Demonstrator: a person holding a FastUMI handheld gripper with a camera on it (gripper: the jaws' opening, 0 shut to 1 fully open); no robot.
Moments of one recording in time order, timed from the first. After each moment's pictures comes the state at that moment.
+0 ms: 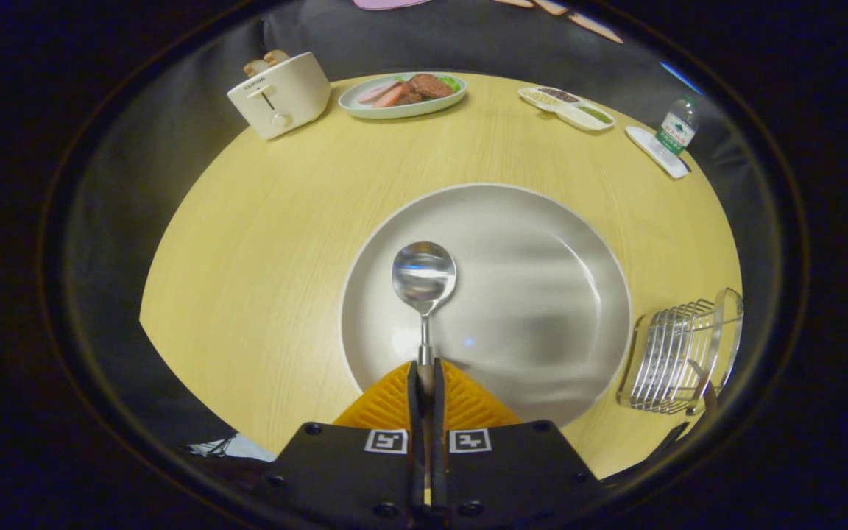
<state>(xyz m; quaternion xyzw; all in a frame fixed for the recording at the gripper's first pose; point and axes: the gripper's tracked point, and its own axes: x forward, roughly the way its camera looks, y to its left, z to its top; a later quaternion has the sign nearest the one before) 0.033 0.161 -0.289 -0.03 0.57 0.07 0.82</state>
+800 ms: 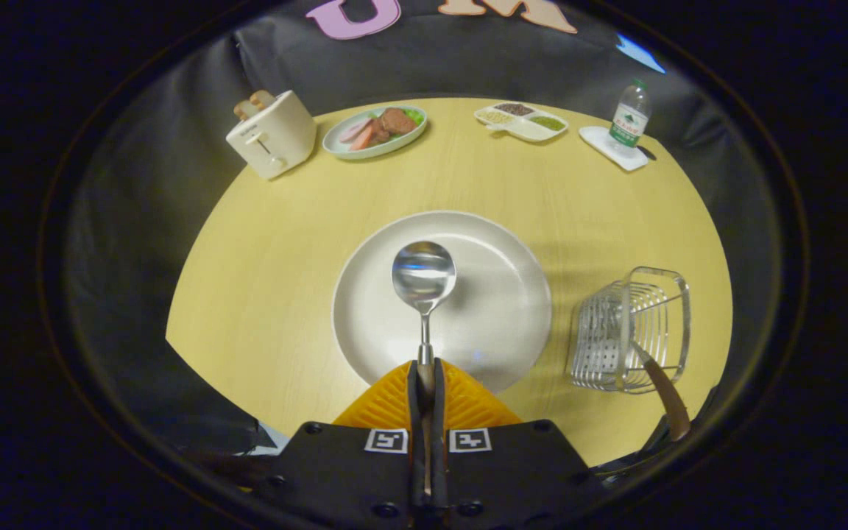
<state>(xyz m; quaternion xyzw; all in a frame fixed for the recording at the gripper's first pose) 0.019 0.113 -0.219 0.02 0.53 0.05 0.84</state>
